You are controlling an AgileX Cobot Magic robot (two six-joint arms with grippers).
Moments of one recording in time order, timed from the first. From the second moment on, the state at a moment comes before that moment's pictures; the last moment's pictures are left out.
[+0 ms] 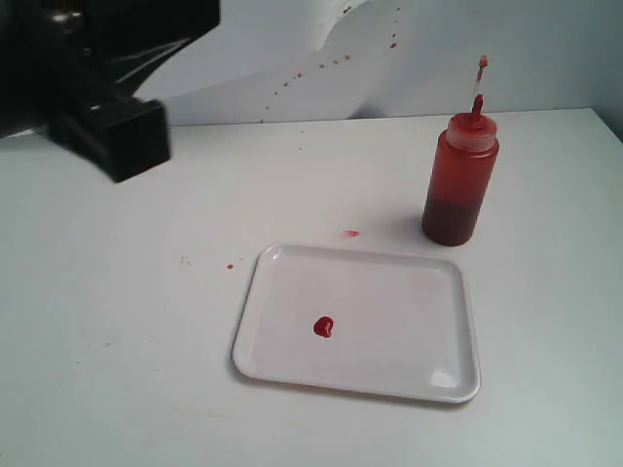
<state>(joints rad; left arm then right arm) -0.80 0.98 -0.82 1.69 0.01 -1.67 0.41 0.63 -0.85 0.18 0.14 -0.32</state>
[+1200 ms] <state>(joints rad) -0.33 0.33 -0.65 1.66 -0.35 -1.81 0.41 0.50 -0.71 0.17 0.03 -0.32</state>
